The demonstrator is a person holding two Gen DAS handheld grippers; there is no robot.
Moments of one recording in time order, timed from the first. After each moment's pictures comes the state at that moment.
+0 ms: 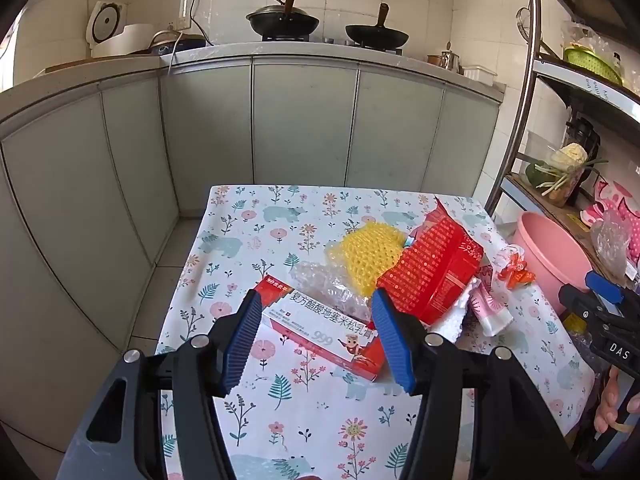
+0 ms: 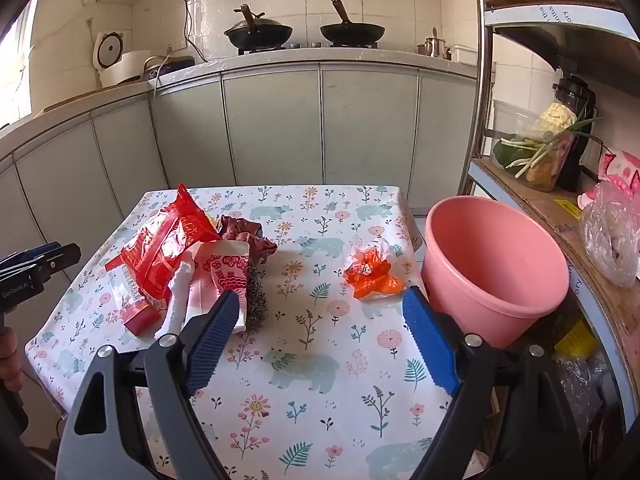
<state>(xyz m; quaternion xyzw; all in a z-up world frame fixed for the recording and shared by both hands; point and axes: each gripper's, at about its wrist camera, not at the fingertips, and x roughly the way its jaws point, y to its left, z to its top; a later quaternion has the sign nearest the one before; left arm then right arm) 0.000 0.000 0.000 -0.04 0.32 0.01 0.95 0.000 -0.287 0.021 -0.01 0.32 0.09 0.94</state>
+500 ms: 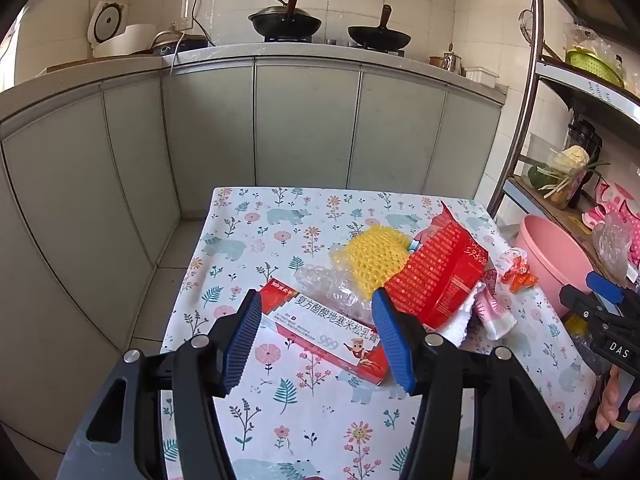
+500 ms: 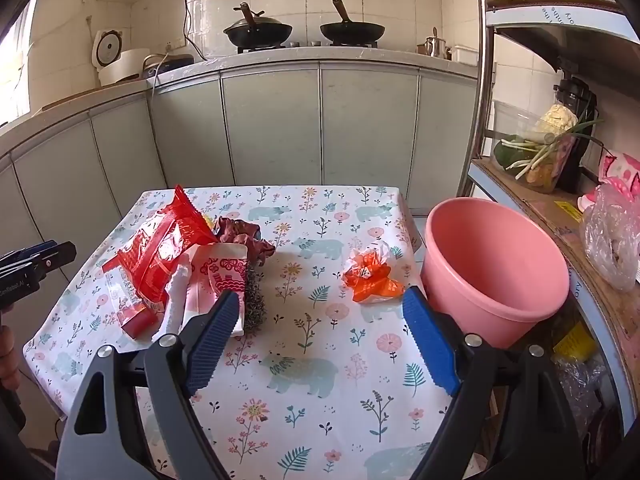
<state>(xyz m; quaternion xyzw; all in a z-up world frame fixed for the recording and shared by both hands) 0.006 0.007 0.004 -0.04 0.32 0.01 0.95 0.006 -0.285 0.020 -0.02 0.32 0.08 0.94</state>
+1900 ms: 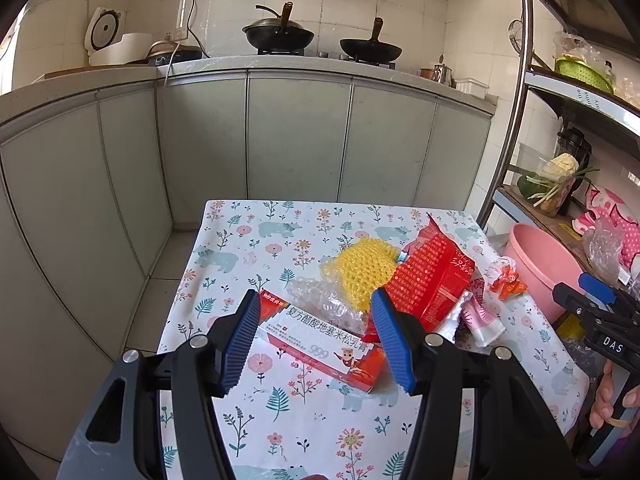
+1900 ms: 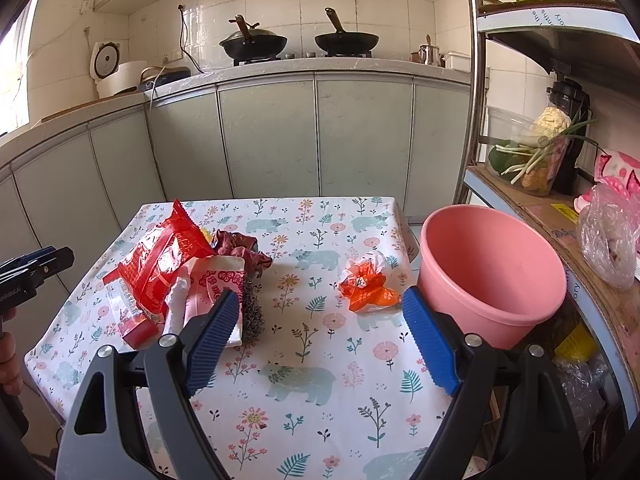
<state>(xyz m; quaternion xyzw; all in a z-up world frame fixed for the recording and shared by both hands) -0.003 0.003 0.007 -0.04 0.29 0.00 0.96 0.000 -0.291 0.025 0.00 0.30 0.08 0.95</state>
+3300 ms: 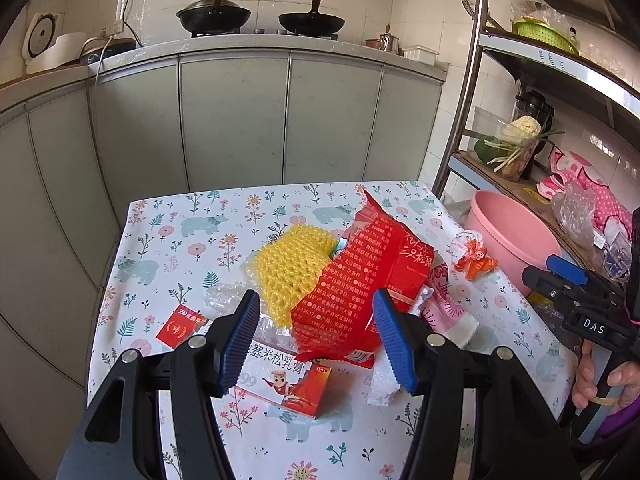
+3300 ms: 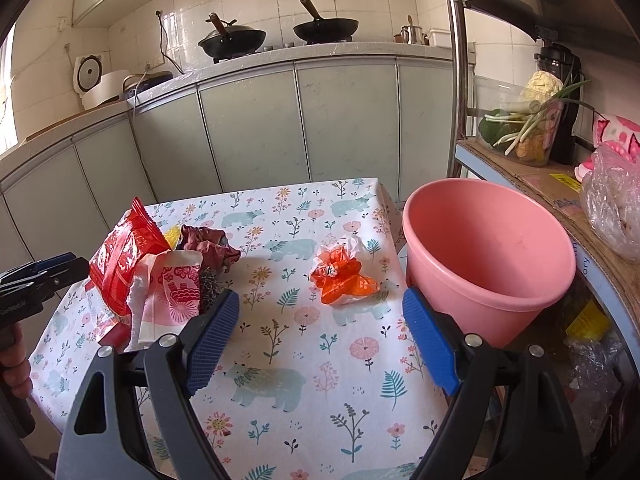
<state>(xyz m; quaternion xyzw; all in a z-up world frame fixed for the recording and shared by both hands) 0.049 -0.035 -0.015 -0.01 0.33 -0.11 0.94 0.025 -0.321 0.000 0.03 0.32 0.07 0.95</state>
